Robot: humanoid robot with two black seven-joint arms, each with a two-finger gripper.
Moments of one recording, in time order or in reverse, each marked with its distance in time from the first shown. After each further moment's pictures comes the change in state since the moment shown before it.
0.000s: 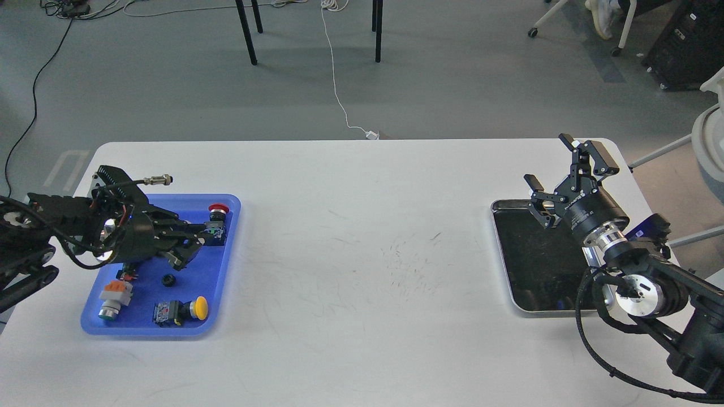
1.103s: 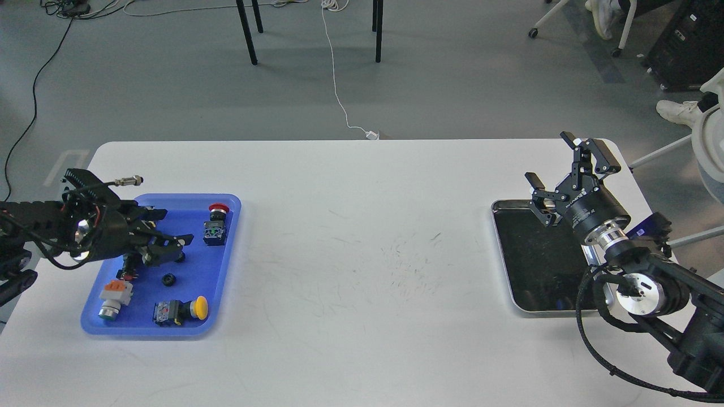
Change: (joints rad) left arm 0.047 0.017 -0.179 0.032 -0.134 0.061 0.000; right arm 0.003 -0.003 0.009 0.002 0.001 0.000 0.000
